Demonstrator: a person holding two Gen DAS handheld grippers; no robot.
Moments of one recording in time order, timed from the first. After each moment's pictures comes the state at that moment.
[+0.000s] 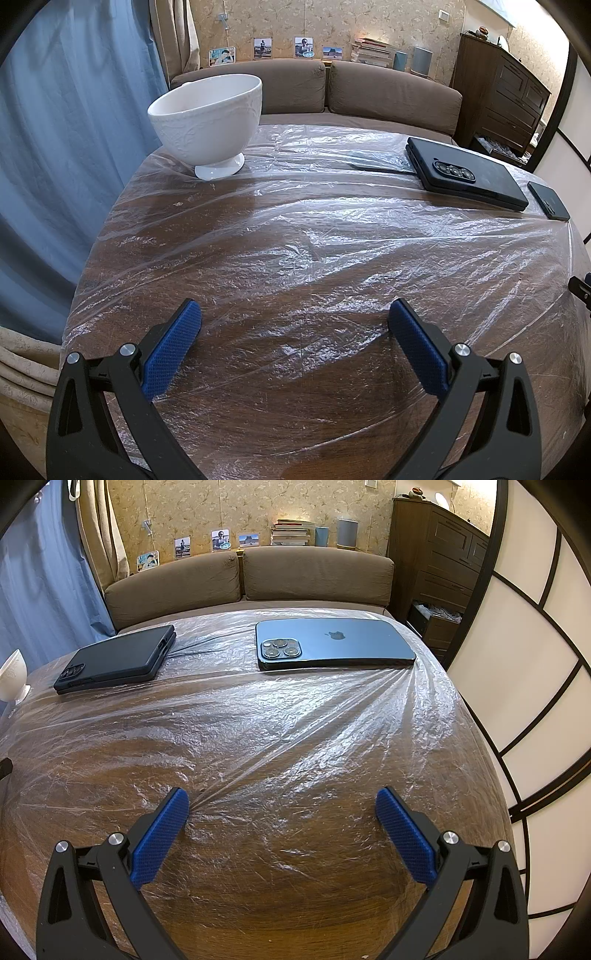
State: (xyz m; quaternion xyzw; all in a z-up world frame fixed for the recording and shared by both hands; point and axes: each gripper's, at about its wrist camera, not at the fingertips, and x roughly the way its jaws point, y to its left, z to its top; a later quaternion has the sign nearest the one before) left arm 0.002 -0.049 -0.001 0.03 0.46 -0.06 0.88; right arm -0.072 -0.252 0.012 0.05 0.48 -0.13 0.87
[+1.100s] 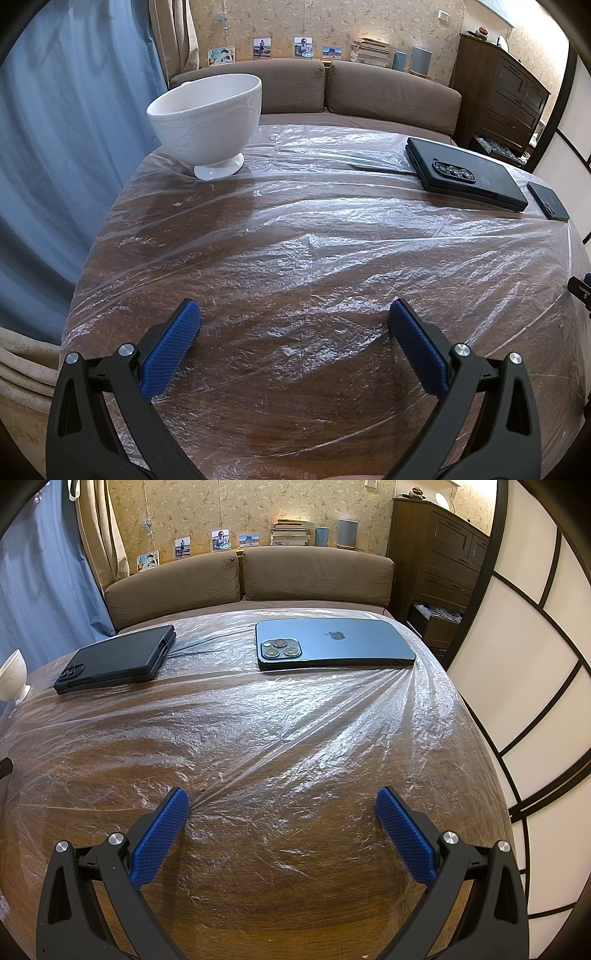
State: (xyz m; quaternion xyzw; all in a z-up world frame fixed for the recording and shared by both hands) left arm 0.004 -0.051 -0.002 0.03 0.46 -0.06 0.88; right arm -0.072 -0.252 0.013 0.05 0.48 -0.13 0.87
